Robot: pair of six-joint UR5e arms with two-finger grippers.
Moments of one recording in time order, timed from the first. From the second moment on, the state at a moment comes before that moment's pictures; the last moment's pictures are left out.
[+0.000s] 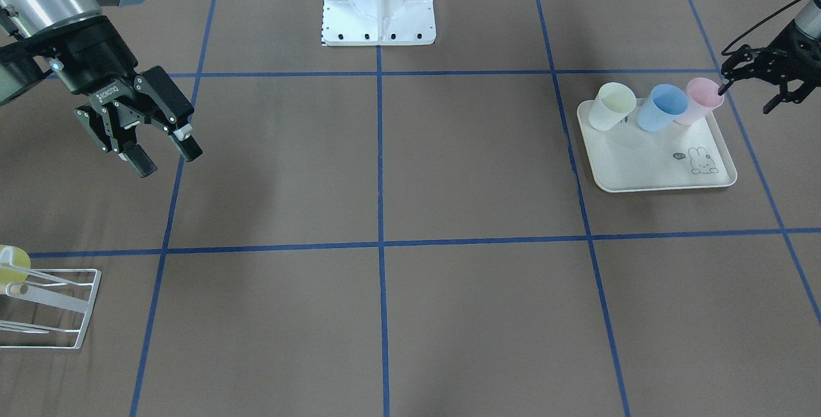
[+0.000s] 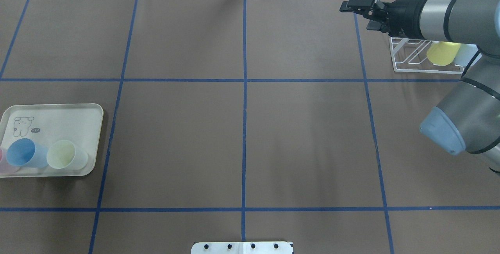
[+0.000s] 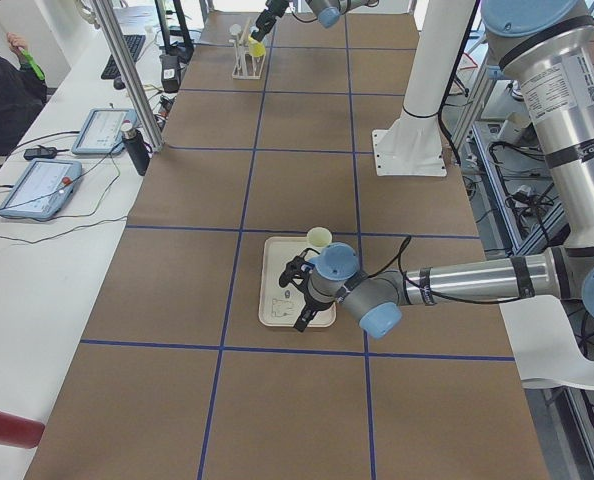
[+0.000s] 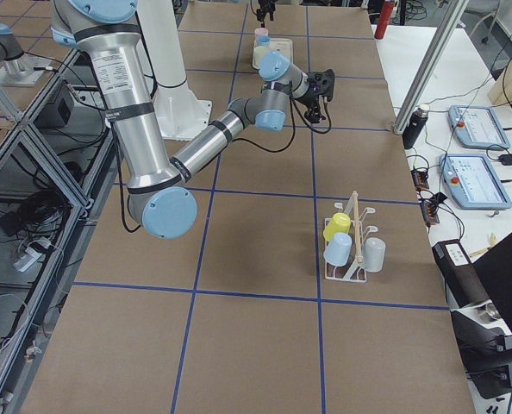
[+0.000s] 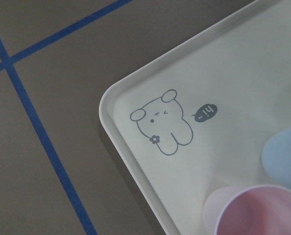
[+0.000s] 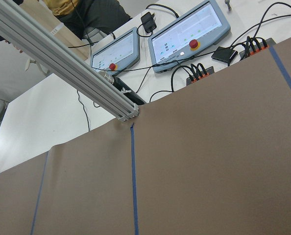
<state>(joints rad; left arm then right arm) -1.09 -1.18 -1.69 -2.51 -2.21 -0.24 0.91 -1.28 1.96 -0.90 1.80 1.44</state>
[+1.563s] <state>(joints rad) -0.99 -1.19 -1.69 -2.51 -2.20 -0.24 0.91 -1.29 1.96 -0.90 1.80 1.44</state>
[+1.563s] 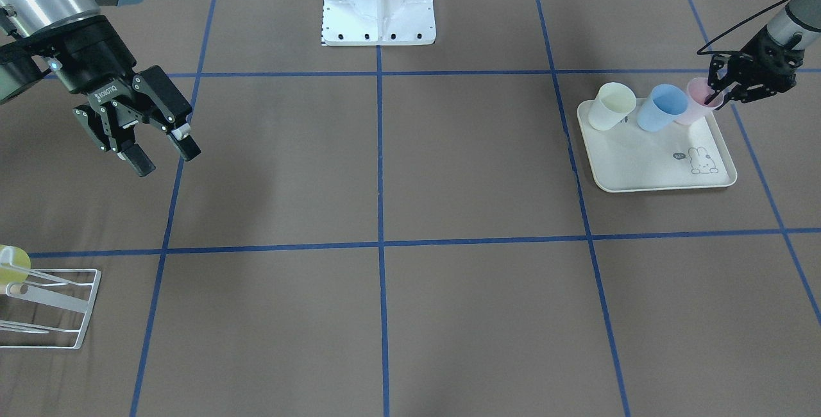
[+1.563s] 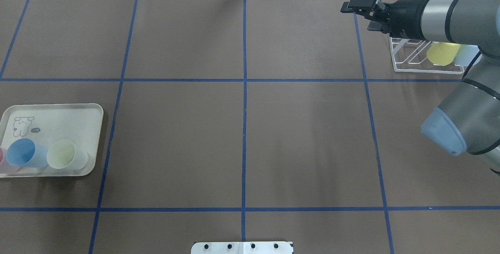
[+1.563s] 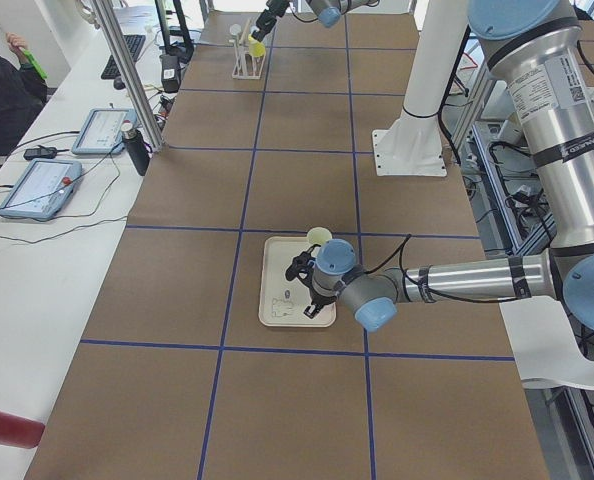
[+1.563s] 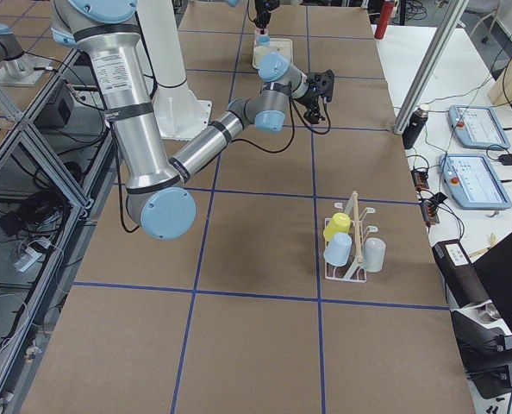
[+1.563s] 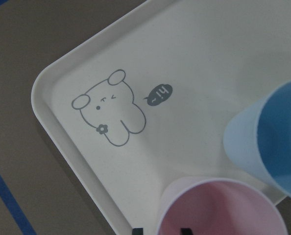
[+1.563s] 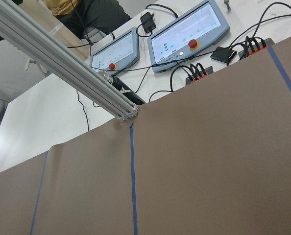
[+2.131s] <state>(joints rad) -1.18 -1.20 -1.71 -2.51 -2.19 -0.24 0.91 -1.28 1.96 -0.90 1.80 1.44</state>
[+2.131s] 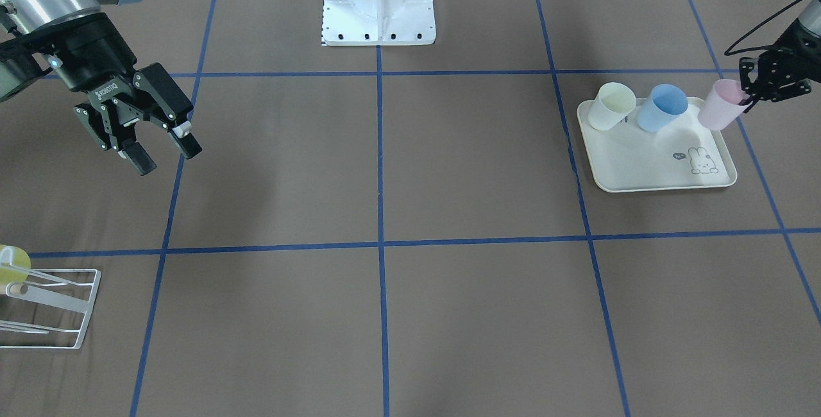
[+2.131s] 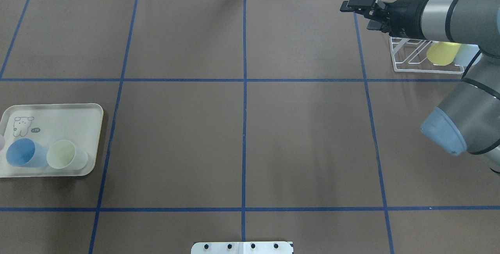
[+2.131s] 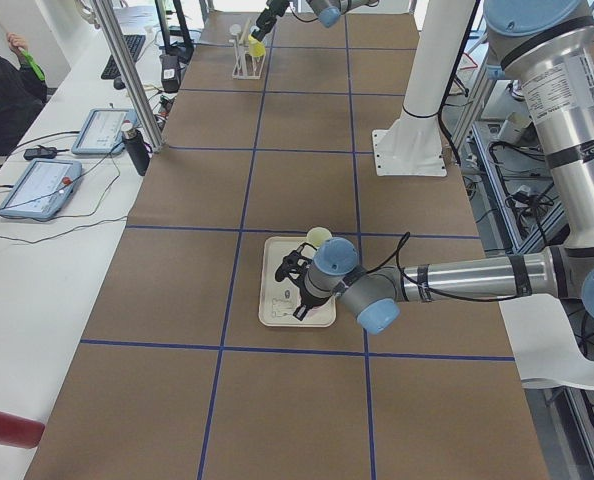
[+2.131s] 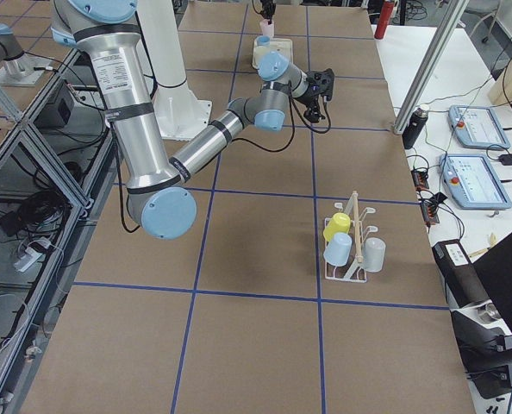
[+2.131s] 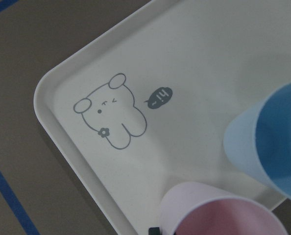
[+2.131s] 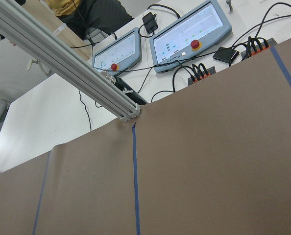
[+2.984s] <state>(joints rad) -1.30 -1.46 -1.71 -2.55 -2.19 -0.77 0.90 -1.27 1.96 -0.90 1.80 1.44</state>
